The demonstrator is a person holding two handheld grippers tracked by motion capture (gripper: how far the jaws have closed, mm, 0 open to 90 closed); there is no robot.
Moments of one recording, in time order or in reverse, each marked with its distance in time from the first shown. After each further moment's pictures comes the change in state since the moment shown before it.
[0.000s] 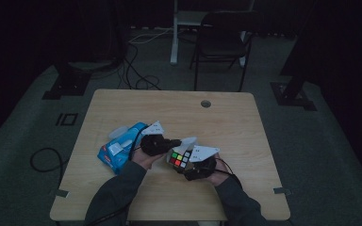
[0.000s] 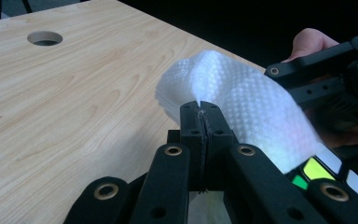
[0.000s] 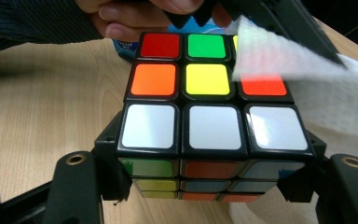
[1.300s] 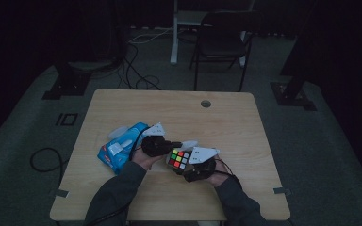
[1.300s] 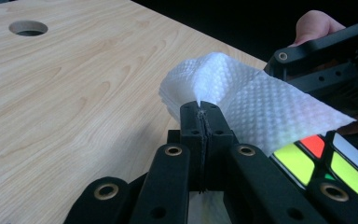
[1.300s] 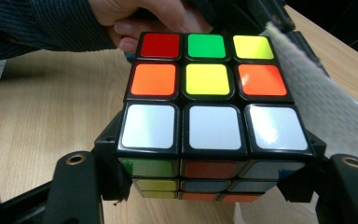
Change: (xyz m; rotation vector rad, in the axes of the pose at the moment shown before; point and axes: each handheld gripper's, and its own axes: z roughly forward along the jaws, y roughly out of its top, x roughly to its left) left arm 0.002 -0.004 0.004 0.034 -0.038 0.010; right arm 0.004 0.002 -0.001 -0.021 0.018 -0.024
